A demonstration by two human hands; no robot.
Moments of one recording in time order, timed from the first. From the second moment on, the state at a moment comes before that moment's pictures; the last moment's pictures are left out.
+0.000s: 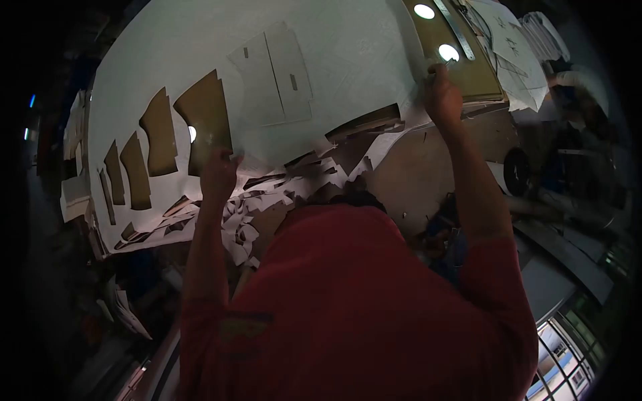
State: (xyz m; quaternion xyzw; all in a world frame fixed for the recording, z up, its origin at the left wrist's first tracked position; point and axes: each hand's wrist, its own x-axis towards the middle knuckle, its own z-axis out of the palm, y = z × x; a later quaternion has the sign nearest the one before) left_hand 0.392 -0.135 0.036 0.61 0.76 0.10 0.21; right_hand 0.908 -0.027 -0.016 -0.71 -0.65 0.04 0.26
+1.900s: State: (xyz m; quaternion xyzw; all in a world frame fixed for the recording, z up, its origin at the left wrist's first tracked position) left_hand 0.353 0.041 0.006 0.89 0.41 0.19 0.06; right_hand 0.684 -0.057 0.008 -0.49 -0.79 0.14 0.33
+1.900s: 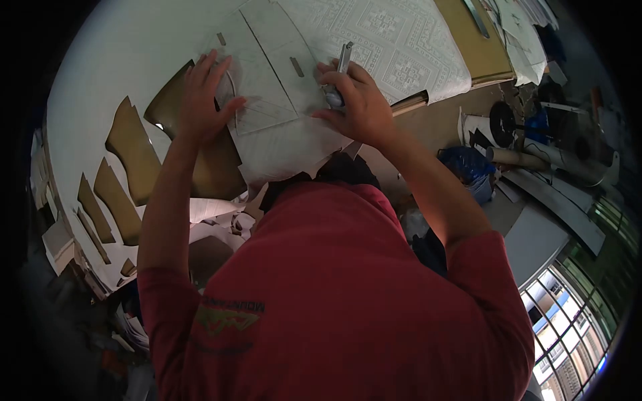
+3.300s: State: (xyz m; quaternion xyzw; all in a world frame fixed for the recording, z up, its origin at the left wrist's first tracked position) left_hand 0.357 0.045 0.015 0.89 0.43 0.13 0.06; right_hand 0.682 -0.057 0.016 -0.52 -0.79 0.16 0.28
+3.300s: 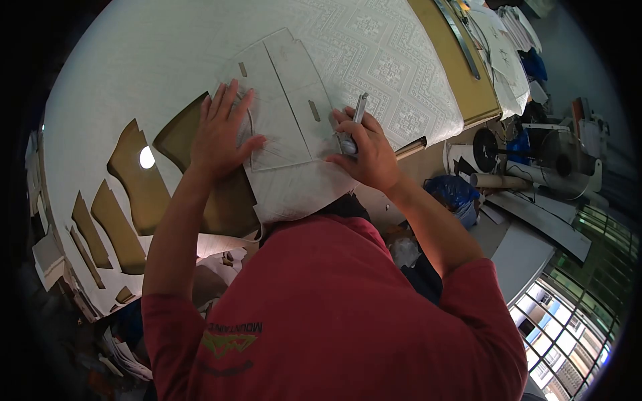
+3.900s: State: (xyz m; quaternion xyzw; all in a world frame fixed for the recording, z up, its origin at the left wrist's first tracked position) left_hand 0.356 0.050 0.007 0.90 0.41 0.18 0.05; right_hand 0.684 -0.058 0.014 -0.51 -0.80 0.15 0.28
